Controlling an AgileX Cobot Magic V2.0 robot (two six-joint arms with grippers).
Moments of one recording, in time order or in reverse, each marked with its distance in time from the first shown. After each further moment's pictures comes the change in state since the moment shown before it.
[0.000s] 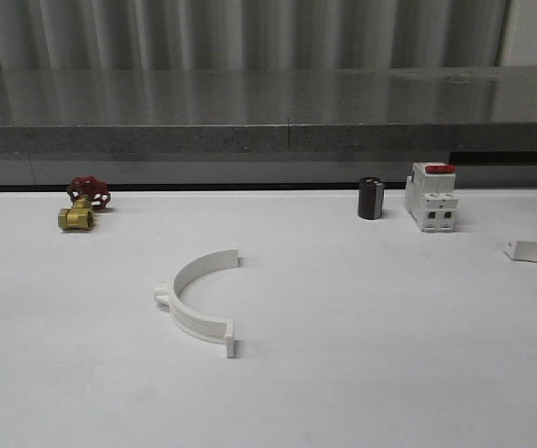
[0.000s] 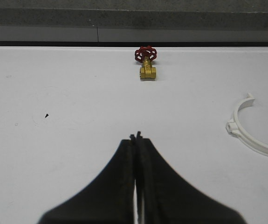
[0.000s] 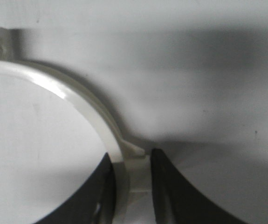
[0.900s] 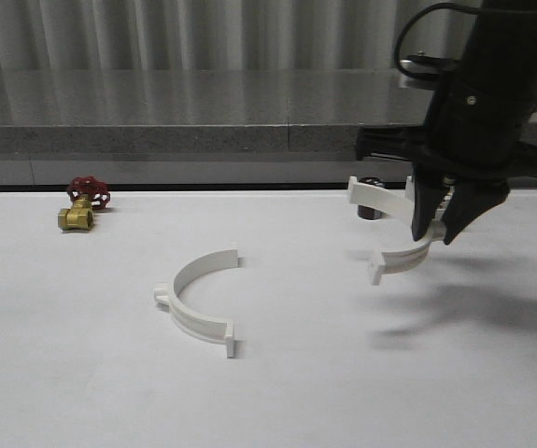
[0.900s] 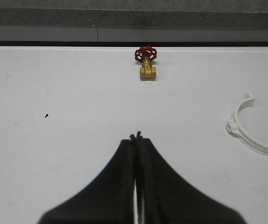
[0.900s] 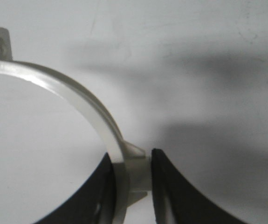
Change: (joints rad) left arm 0.000 0.000 0.000 0.000 0.000 0.000; right arm 0.486 -0.067 -0.120 -0.113 0.095 0.623
